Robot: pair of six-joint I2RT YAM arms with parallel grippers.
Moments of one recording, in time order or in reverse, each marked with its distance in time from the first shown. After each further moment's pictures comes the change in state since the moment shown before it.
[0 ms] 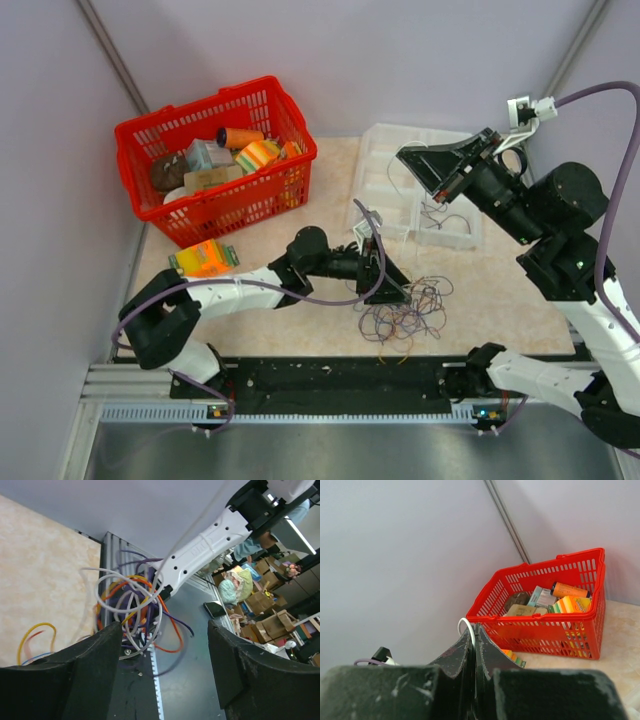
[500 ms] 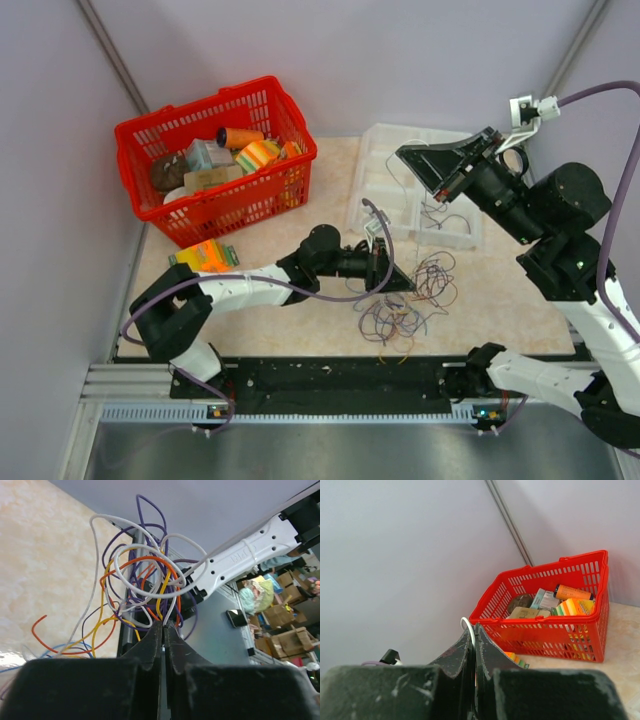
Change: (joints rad) left arm -0.019 0.065 0.043 -0.097 -0.083 0.039; right arm 0.000 0.000 0.000 0.013 -0.002 0.014
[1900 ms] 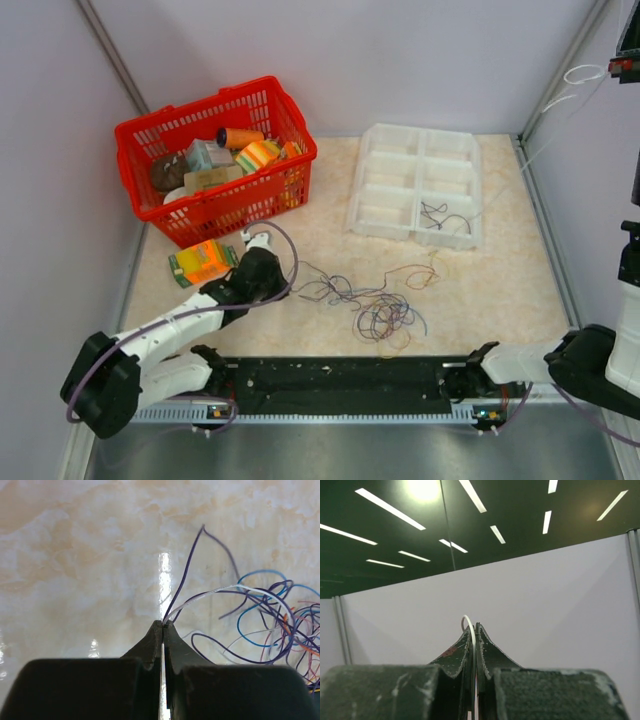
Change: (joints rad) left arm 0.335 -0.497 -0.414 -0.864 -0.775 0.016; right arm 0.000 0.315 0.906 0.058 0.495 -0.777
